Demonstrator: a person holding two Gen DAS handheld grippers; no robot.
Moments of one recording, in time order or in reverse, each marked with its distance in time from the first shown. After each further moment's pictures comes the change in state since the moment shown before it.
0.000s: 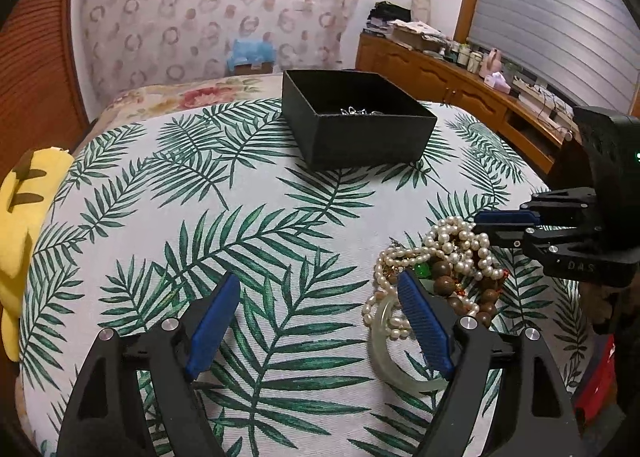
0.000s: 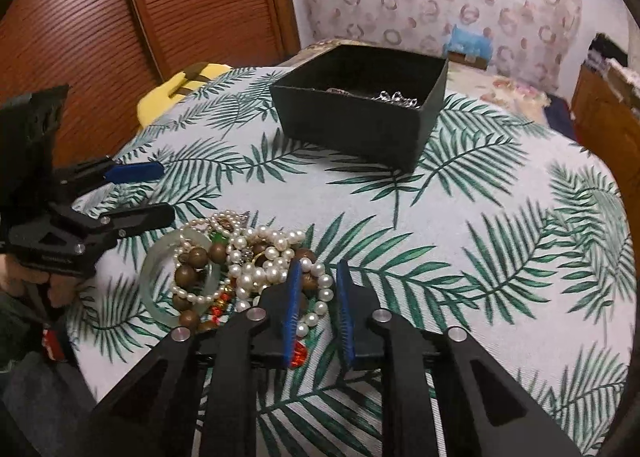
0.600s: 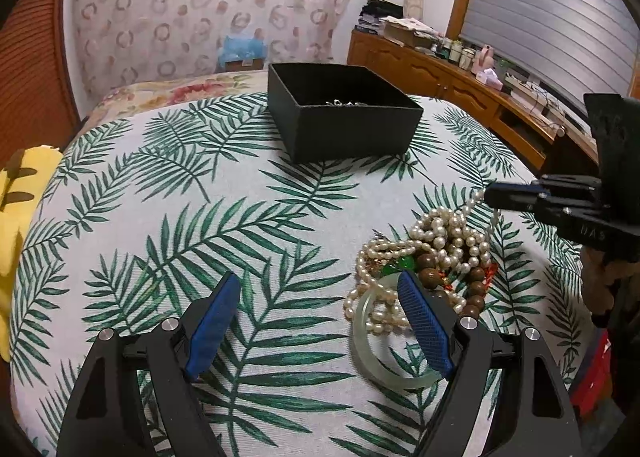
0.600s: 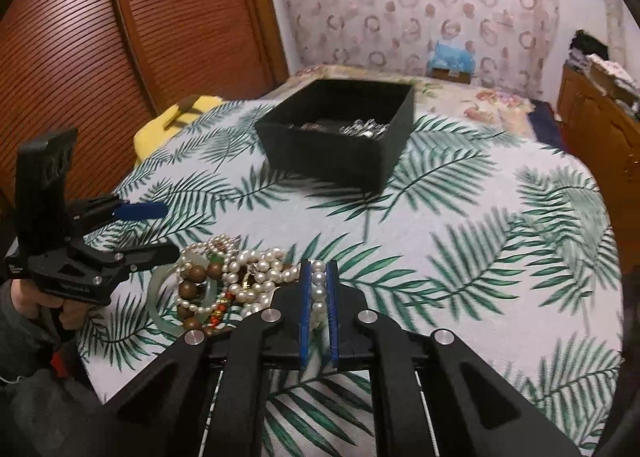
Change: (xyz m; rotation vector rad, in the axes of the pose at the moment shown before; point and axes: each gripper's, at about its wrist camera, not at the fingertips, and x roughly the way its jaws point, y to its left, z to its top) left arm 0.004 -0.008 -0.004 0.008 0.020 -0.041; right arm -0.032 -0.011 -0.005 0.047 -0.117 -0.036
